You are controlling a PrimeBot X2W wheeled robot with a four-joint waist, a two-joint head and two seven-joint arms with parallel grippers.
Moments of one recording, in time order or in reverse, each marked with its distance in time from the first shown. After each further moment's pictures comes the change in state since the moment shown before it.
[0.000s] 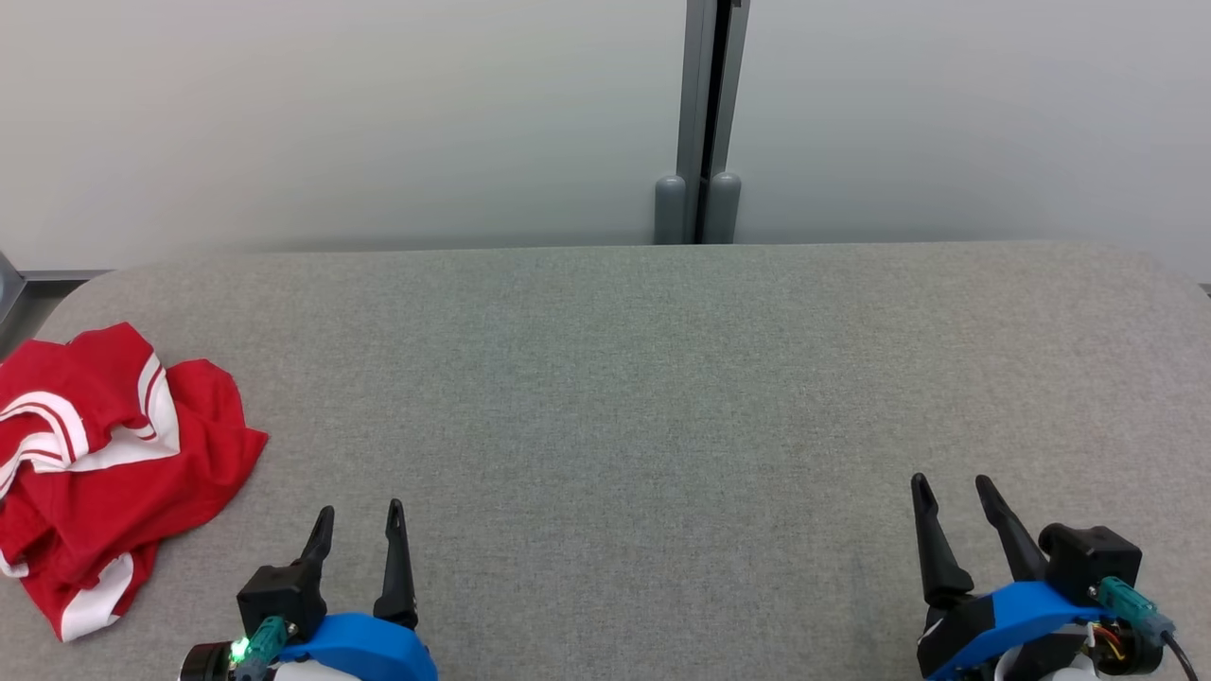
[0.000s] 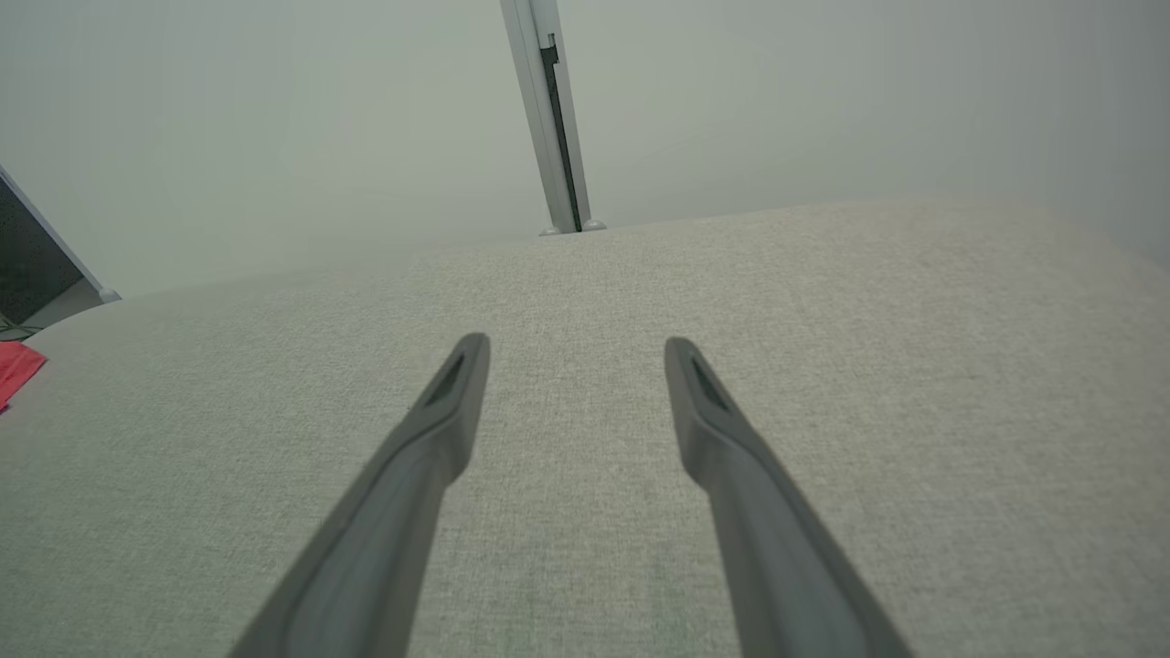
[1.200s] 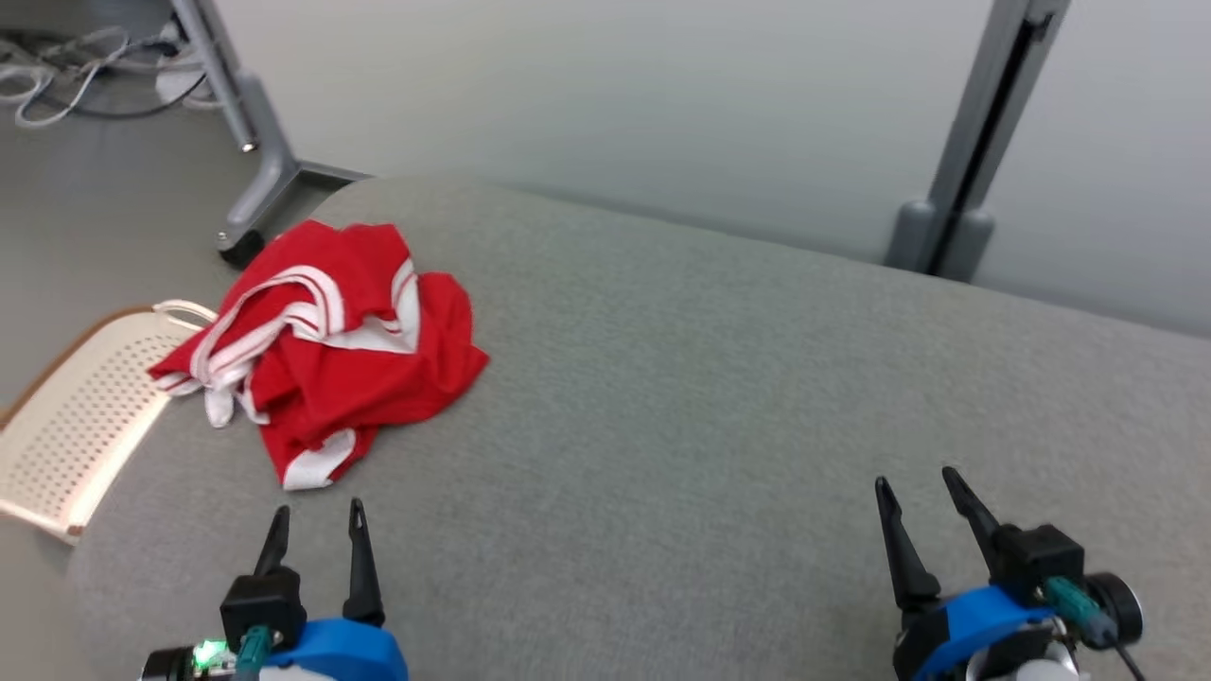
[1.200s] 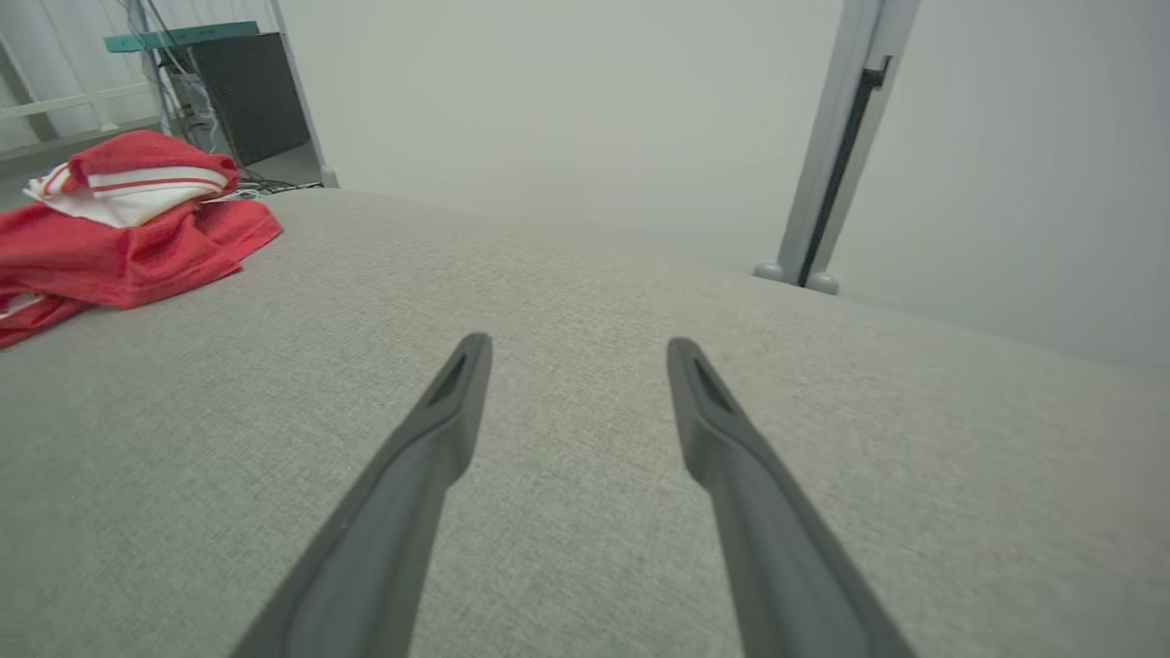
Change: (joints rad) left arm -0.001 -0.010 0.083 0.012 0.151 0.040 -0.050; right arm -0.018 -0.001 0.040 0.019 -0.183 0.001 -0.049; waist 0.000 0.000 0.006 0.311
